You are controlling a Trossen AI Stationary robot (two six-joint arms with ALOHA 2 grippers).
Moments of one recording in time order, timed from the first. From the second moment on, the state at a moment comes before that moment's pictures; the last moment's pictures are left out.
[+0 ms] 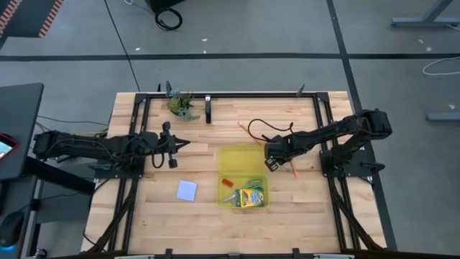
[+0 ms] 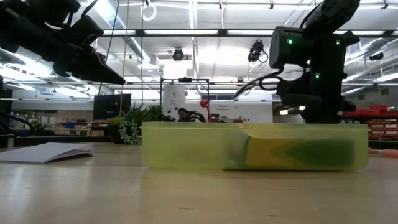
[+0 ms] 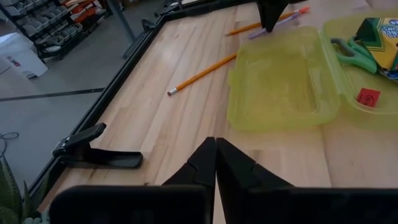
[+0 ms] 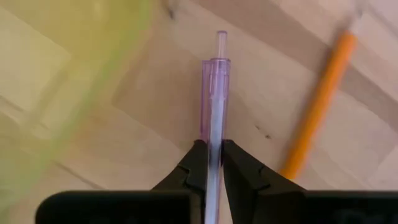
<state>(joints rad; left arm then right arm) 0.04 0.67 0.25 0.05 -0.30 0.19 0.00 1.52 0.74 -0.68 0.17 0.99</state>
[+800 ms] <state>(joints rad) 0.04 0.67 0.25 0.04 -0.28 0.14 0.11 1.46 1.02 -0.49 0.31 0.56</state>
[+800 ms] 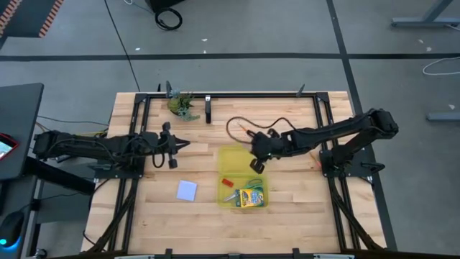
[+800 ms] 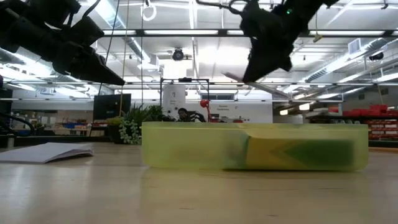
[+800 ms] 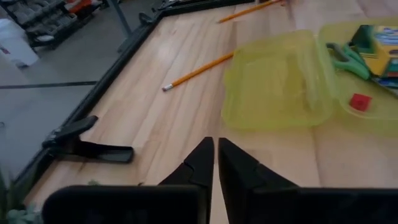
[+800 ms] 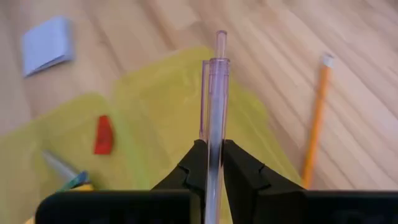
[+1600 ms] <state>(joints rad) 0.04 0.67 0.25 0.00 -0.25 0.04 0.22 1.61 1.03 -0.16 0.23 0.44</state>
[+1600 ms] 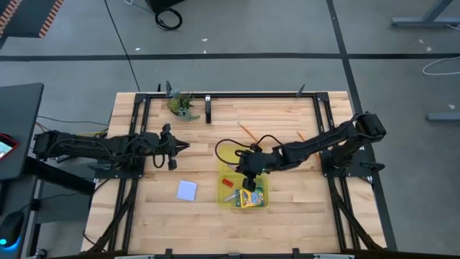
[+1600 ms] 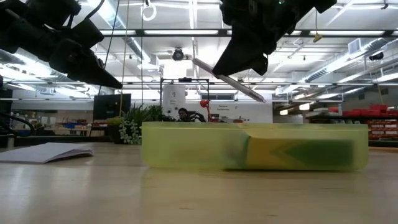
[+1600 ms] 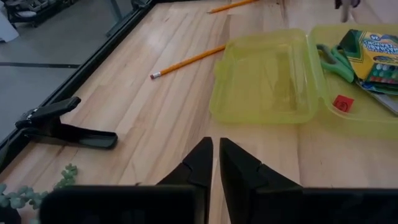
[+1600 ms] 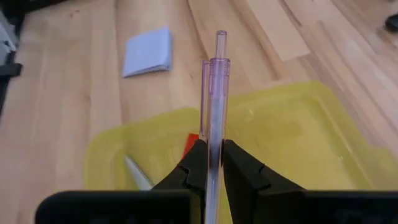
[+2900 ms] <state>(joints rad) 0.04 0.67 0.25 0.00 -0.25 0.04 0.26 1.61 0.85 -0.12 0.18 0.29</state>
